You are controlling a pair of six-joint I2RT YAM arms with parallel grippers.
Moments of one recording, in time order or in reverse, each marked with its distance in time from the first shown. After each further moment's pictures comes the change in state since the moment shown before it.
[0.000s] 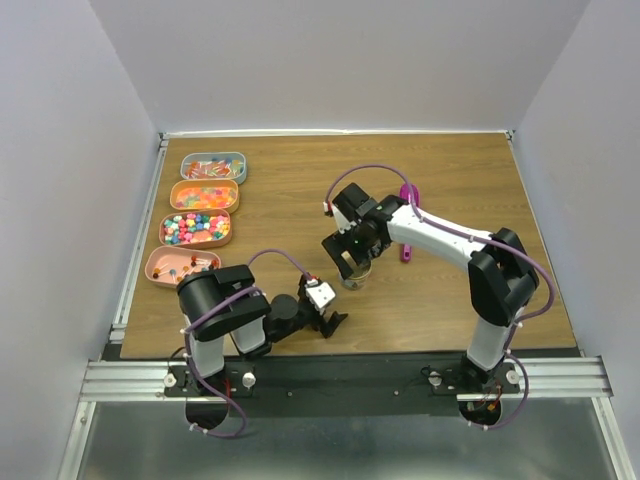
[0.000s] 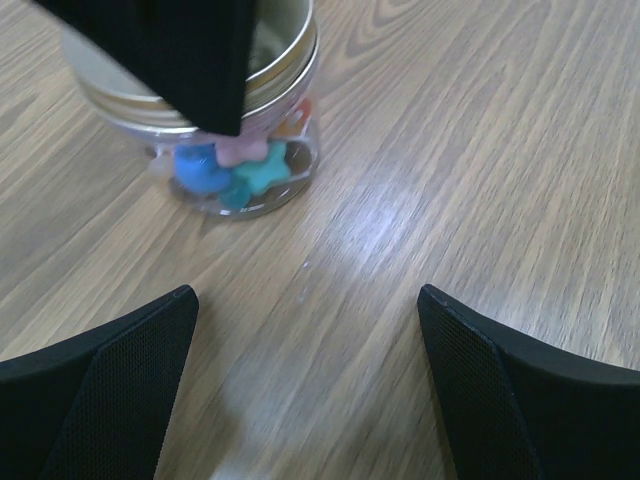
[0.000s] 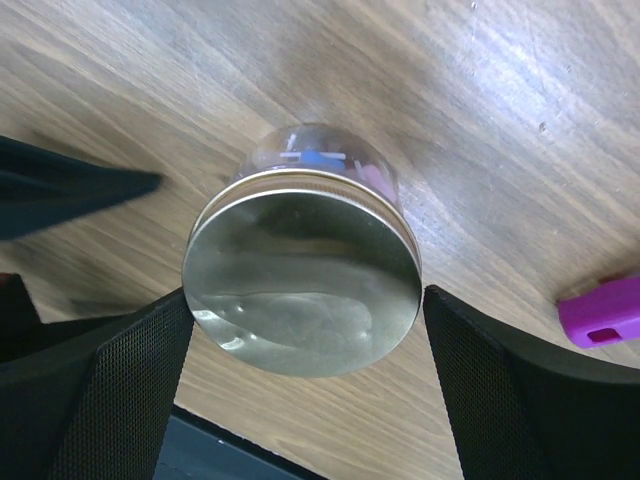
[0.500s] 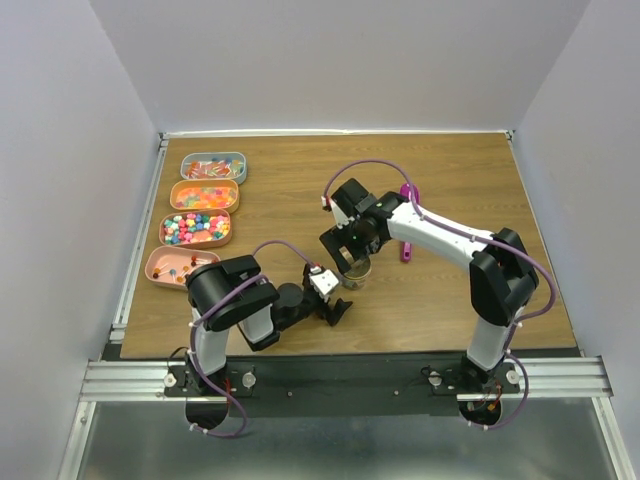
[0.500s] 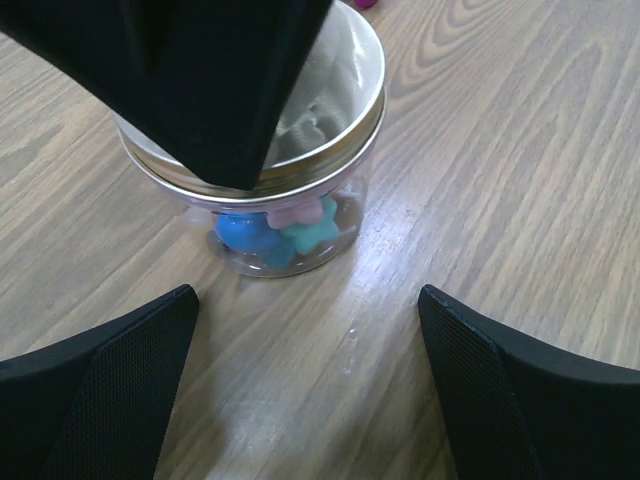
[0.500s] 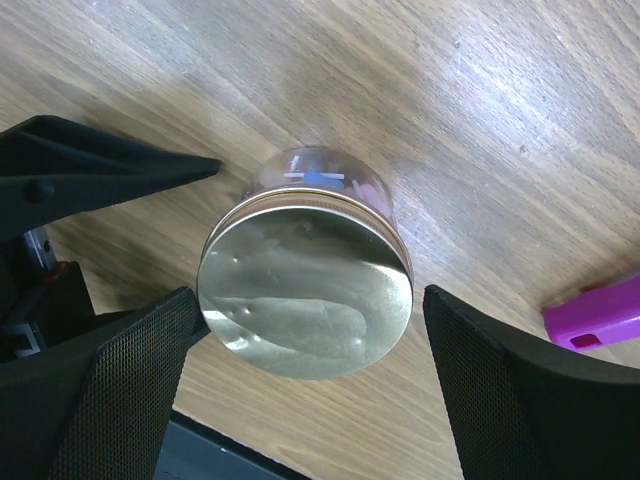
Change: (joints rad) left arm 0.076 0.085 0.104 0.006 0.055 -0.016; right arm 0.002 0.002 0.041 0.002 0.012 0.000
